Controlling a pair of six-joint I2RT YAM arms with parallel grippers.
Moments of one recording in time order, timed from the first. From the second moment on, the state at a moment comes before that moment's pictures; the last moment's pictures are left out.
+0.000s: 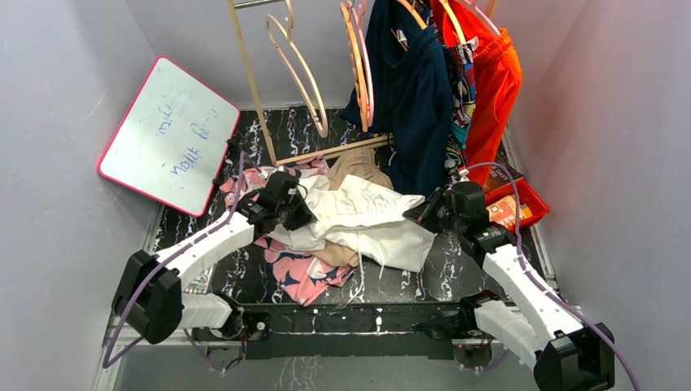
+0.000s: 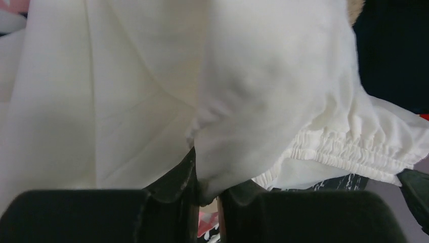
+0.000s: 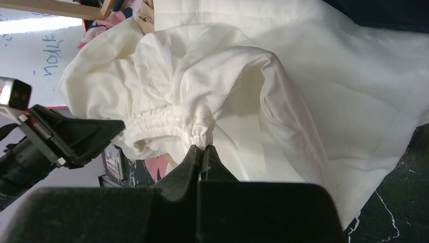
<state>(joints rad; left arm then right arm) -0.61 1.26 0.84 -0.40 -0.05 -0.93 0.36 0.88 0.59 -0.30 -0.23 0.89</state>
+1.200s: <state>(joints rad) -0.60 1.17 0.73 -0.33 0.12 -0.83 0.35 0.94 0.58 -0.26 -0.28 0.88</state>
